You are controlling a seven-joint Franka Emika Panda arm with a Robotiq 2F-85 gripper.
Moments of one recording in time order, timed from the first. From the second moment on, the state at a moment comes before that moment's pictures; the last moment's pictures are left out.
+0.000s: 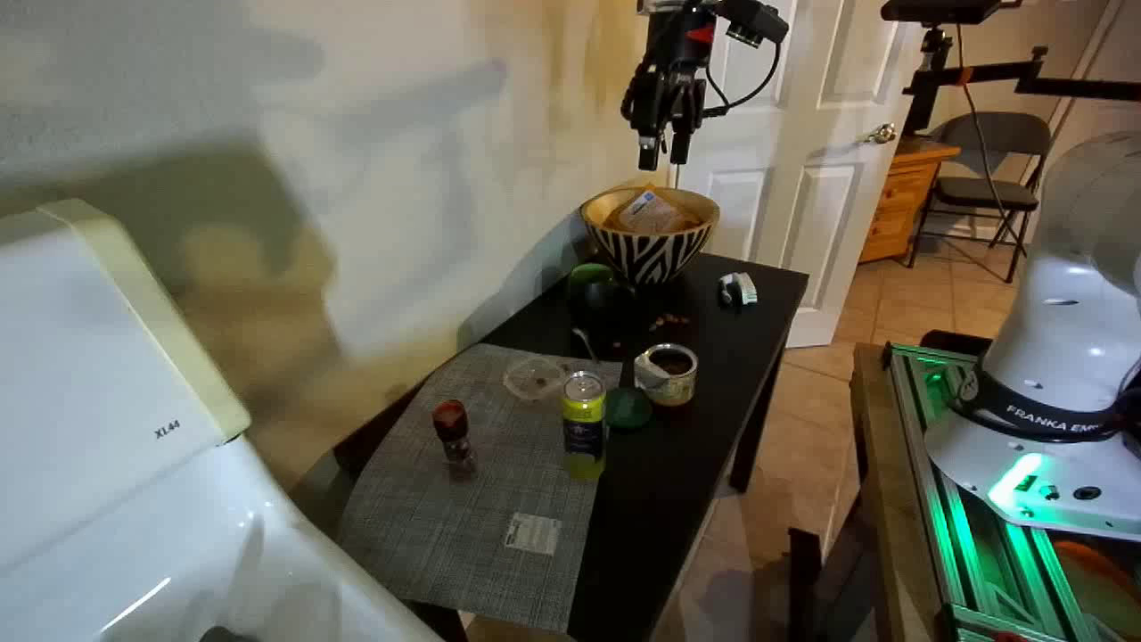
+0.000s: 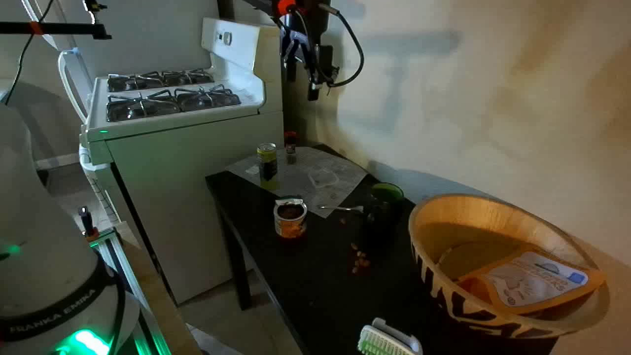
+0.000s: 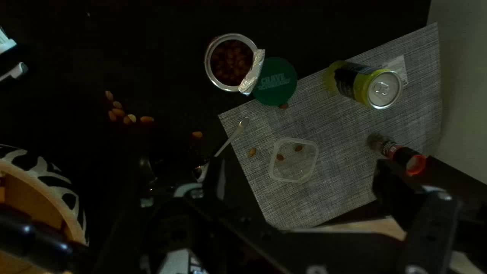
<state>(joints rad) -0.03 -0.36 -0.09 -2.28 0.12 1.95 0.03</state>
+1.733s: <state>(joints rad) -0.29 0.29 -0.29 -1.49 -0.01 2.00 -0.27</state>
